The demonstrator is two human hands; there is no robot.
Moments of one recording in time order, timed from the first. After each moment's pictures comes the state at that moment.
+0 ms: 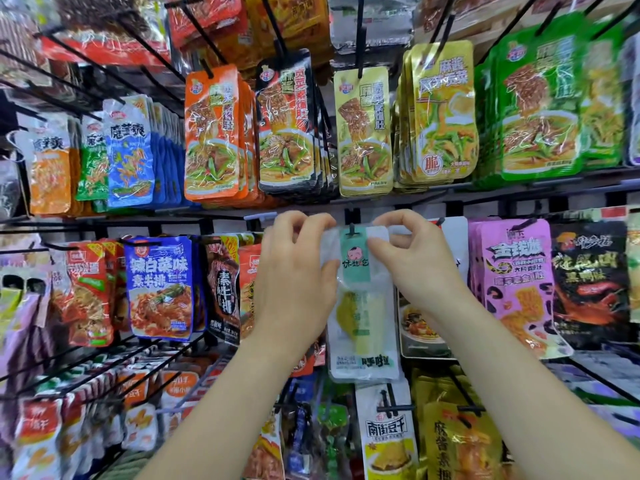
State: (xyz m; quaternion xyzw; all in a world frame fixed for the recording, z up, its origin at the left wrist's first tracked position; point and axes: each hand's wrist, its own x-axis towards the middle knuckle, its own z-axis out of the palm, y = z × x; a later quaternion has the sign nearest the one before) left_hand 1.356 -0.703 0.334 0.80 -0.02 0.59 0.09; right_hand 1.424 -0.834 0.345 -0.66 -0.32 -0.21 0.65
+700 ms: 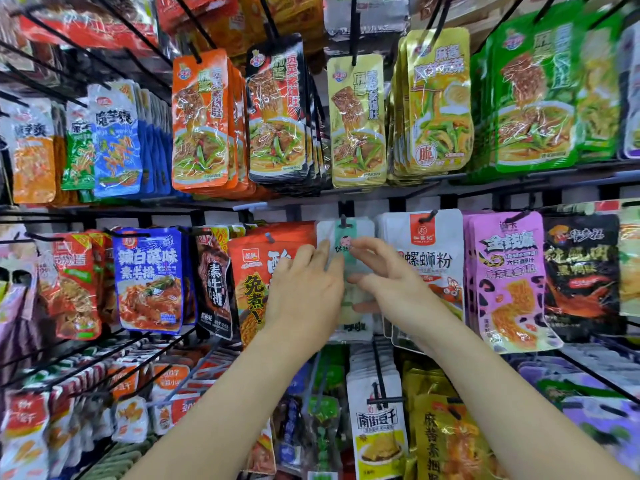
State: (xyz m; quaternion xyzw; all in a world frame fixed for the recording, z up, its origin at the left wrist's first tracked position) left_hand 1.387 -0.704 0.311 0.91 0.04 0.37 -0.20; right_hand 1.442 -0.828 0.307 -0.68 -0.38 -0.05 0.62
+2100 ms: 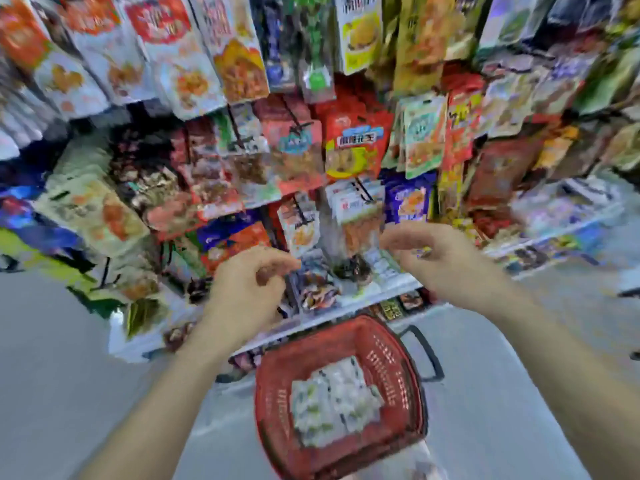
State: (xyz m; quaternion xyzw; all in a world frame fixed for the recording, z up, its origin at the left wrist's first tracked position) left_hand 1.106 -0.576 -0.014 0.91 -0.05 0.04 0.41; right_hand 1.118 -0.834 0.003 -0.88 -0.11 0.06 0.45
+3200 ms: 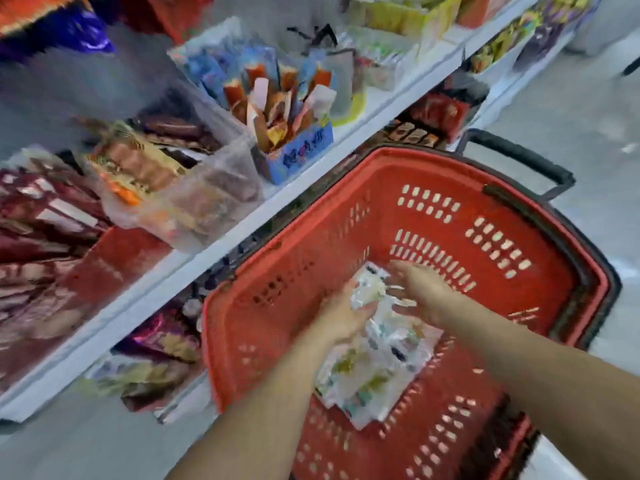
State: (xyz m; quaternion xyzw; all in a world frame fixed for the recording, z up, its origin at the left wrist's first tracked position) left_hand 1.119 -0.570 -0.719 0.85 -0.17 -0.40 0.29; right_hand 1.071 -0.719 -0.697 -0.55 0.47 0.12 0.68
